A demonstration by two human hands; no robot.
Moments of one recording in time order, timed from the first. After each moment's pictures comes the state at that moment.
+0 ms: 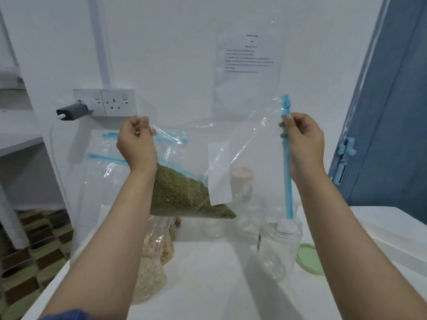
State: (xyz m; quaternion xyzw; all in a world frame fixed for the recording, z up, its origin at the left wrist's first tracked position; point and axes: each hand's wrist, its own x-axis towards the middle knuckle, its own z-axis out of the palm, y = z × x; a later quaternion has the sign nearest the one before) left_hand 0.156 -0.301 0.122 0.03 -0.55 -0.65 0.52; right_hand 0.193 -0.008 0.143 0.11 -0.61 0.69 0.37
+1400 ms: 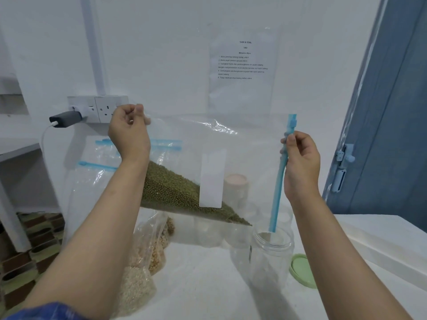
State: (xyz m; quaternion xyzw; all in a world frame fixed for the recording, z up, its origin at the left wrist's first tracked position) left_hand 0.151 -0.287 0.160 0.00 -0.55 -0.64 0.54; right_hand 0.179 0.015 0.119 0.10 -0.55 0.75 0.35
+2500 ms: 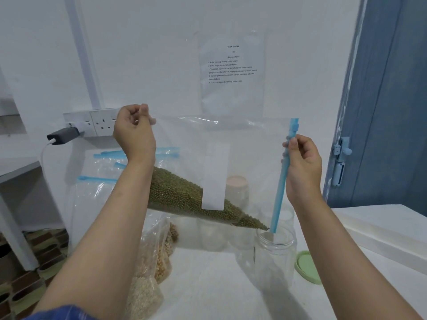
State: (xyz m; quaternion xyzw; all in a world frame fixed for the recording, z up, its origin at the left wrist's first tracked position) left_hand 0.153 -0.265 0.181 -0.03 -0.56 -0.63 0.53; right_hand 0.182 0.024 0.108 0.07 -0.54 0.76 0.37
